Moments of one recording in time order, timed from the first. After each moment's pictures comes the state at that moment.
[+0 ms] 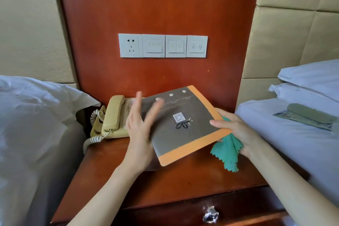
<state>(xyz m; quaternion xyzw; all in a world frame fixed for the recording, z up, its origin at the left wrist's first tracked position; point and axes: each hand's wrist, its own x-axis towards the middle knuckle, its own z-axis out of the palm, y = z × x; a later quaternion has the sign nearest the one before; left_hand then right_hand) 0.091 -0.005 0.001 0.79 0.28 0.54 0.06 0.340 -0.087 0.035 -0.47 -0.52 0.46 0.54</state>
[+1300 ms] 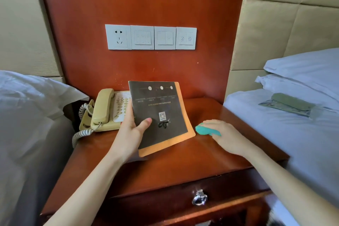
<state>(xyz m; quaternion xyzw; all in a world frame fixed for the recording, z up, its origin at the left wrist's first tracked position) 0.085 -0.008 0.003 0.69 0.23 0.51 0.46 0.373 -0.091 -0.019 -0.71 -0.66 0.05 0.24</state>
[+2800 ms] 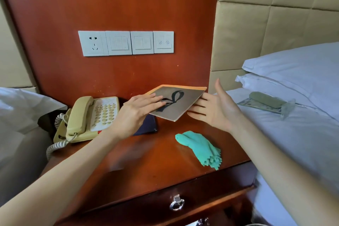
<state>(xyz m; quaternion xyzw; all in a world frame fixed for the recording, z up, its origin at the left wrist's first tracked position) 0.151 0.043 0.039 0.91 0.06 0.40 -0.14 0.393 -0.097 0.065 -0.38 -0.36 0.57 0.63</state>
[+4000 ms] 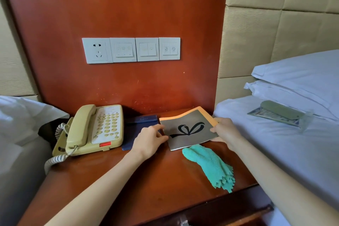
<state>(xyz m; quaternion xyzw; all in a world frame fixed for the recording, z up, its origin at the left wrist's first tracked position) 0.194 0.051 -0.010 0.86 0.40 0.27 0.17 0.427 -0.044 0.004 -0.72 -0.32 0.28 0.55</state>
